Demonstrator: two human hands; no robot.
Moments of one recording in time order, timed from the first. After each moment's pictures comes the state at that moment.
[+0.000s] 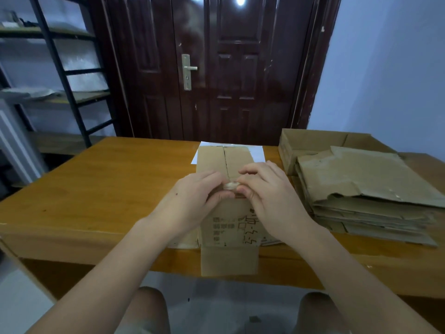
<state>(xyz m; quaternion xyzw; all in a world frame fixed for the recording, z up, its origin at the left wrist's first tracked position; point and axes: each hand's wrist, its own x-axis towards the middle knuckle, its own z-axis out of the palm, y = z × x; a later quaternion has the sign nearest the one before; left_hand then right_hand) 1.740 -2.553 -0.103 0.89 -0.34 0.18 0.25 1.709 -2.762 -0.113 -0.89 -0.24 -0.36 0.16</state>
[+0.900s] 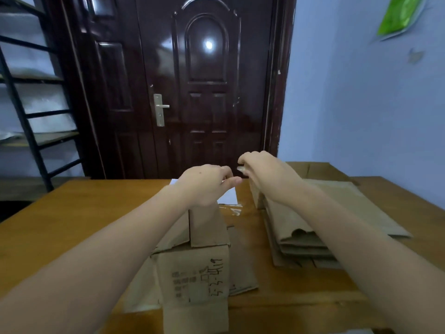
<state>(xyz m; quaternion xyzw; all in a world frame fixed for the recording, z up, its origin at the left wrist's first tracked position) 1.841 -2.669 -0.023 0.93 -0.33 0.12 0.08 1.796 -2.862 -0.018 -0.95 -0.13 -0.26 -0.04</state>
